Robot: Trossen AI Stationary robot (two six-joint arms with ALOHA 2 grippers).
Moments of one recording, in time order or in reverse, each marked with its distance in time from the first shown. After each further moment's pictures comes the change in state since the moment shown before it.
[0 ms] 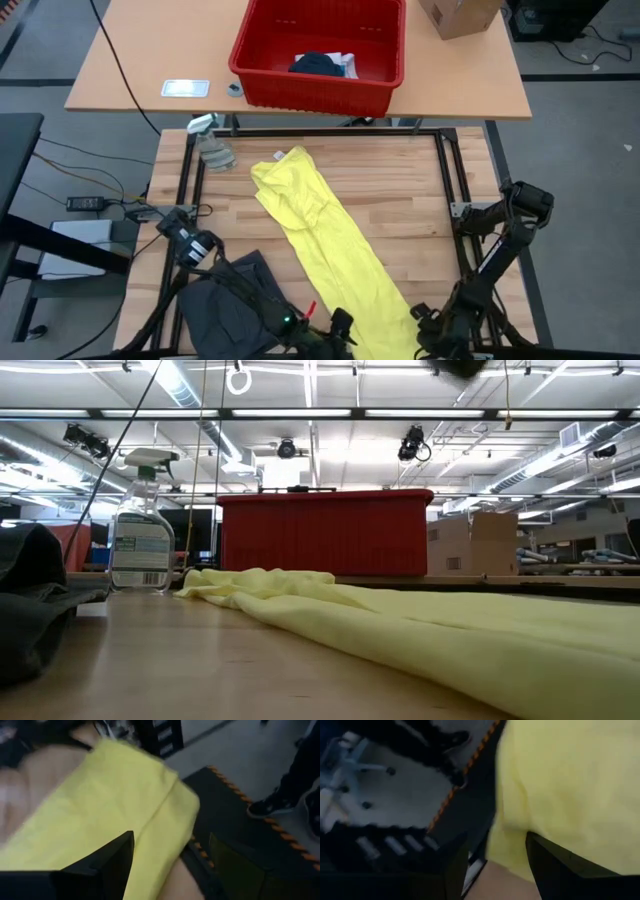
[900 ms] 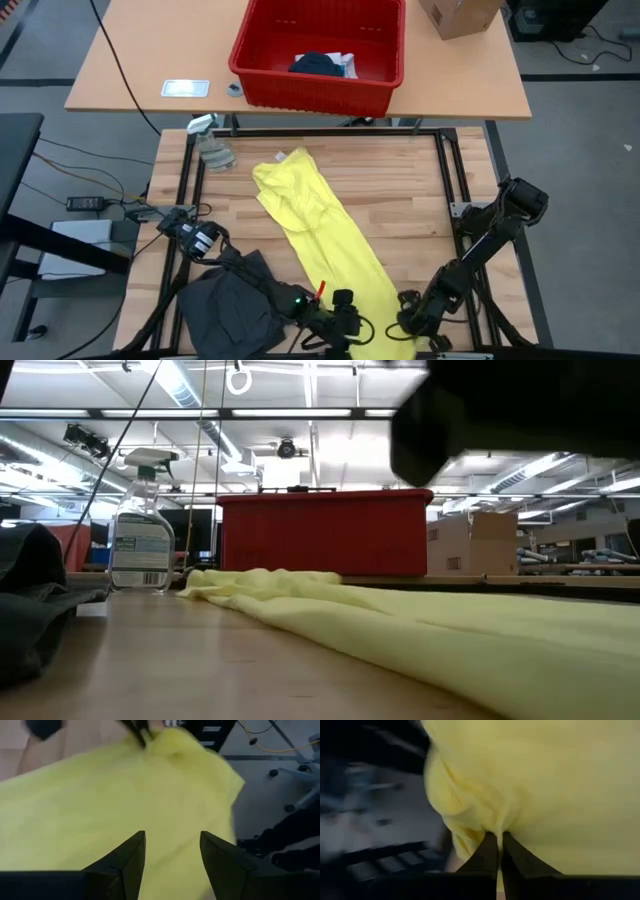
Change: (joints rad) left arm 0.098 -0.014 0.001 -0.026 0.054 -0.440; right arm -0.185 -0.001 -0.050 0.033 -0.143 0.031
